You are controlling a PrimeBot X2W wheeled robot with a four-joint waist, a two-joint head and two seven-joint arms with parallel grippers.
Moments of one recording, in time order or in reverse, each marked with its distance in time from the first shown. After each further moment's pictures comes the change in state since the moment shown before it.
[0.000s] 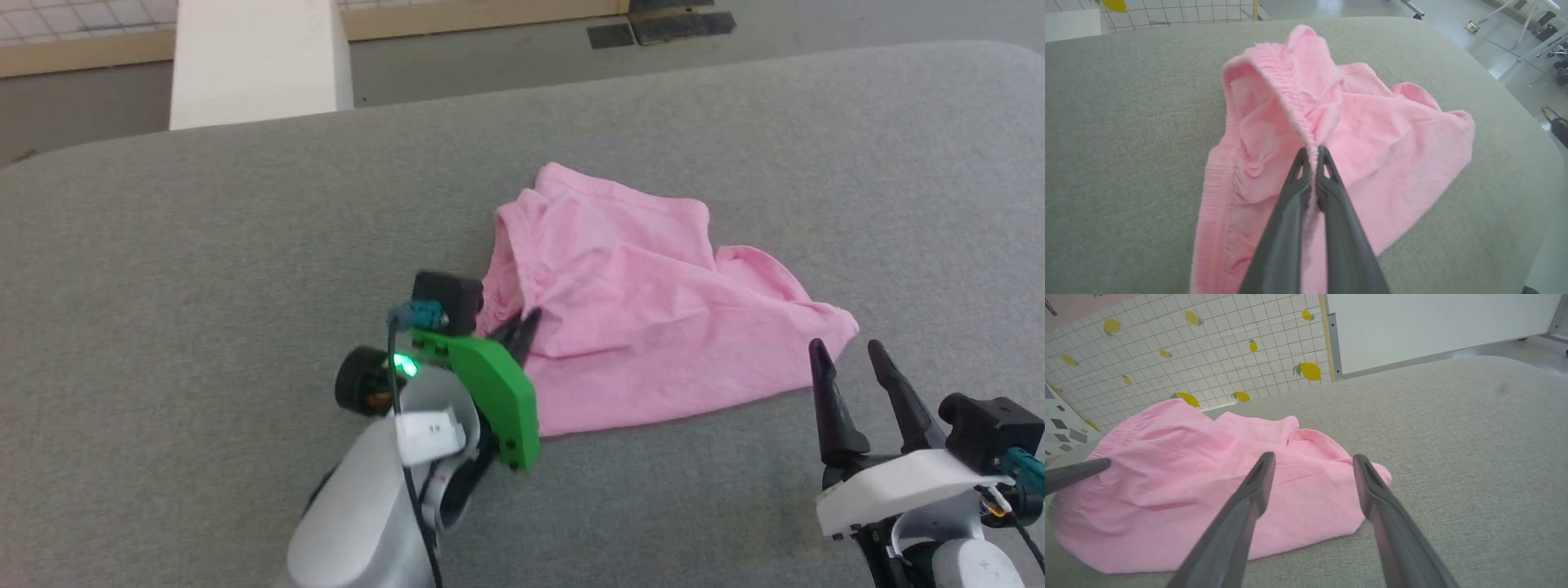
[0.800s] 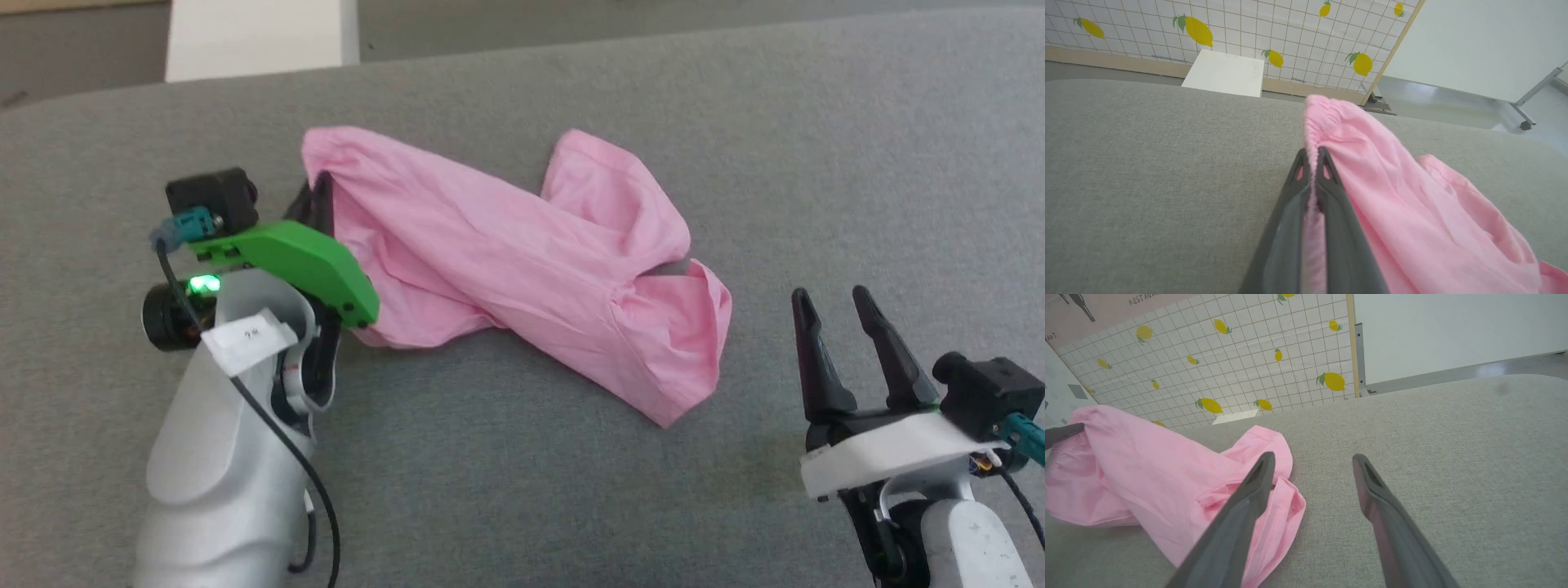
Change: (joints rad) left arm -0.111 0.104 0.264 -0.006 -0.025 0.168 -0.112; right arm -0.058 0.000 0.049 -0.059 0.014 0.000 -0.007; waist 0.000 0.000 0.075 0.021
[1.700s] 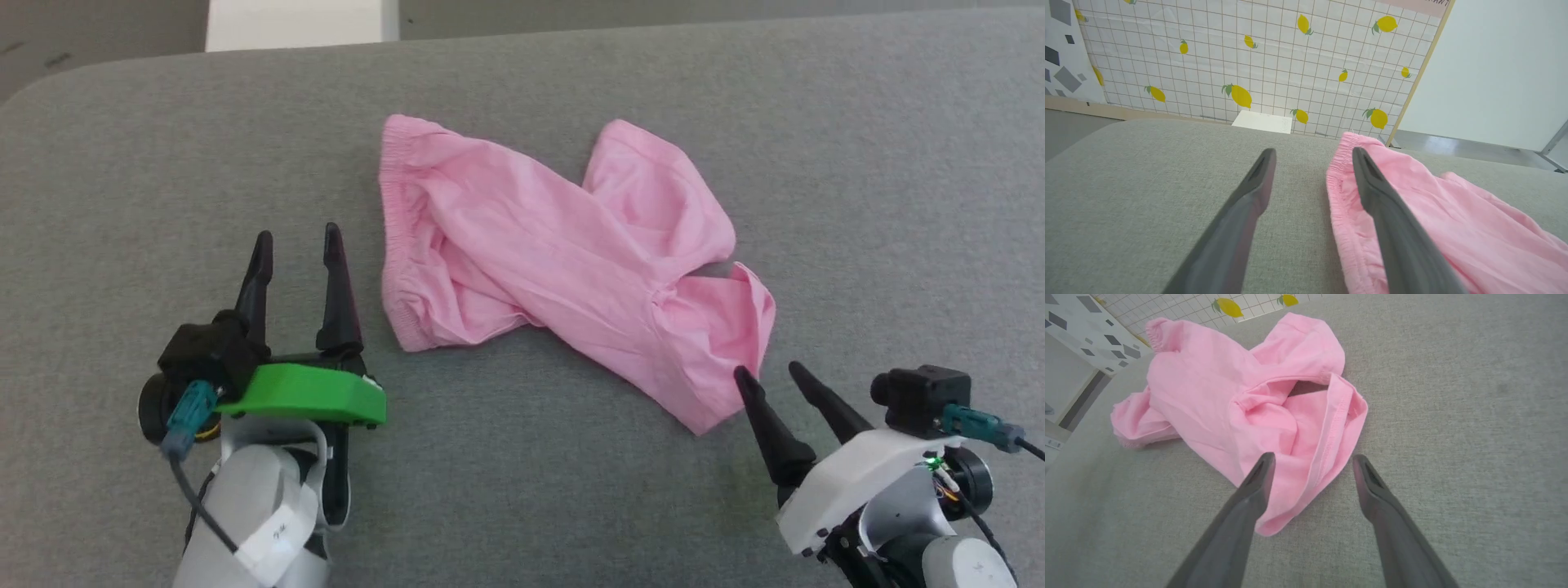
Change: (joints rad) left arm 0.250 -0.036 0.018 -0.141 0.119 -0.024 -0.422; right arm 0.085 0.000 0.044 -0.114 0.069 0.000 0.386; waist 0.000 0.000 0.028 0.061
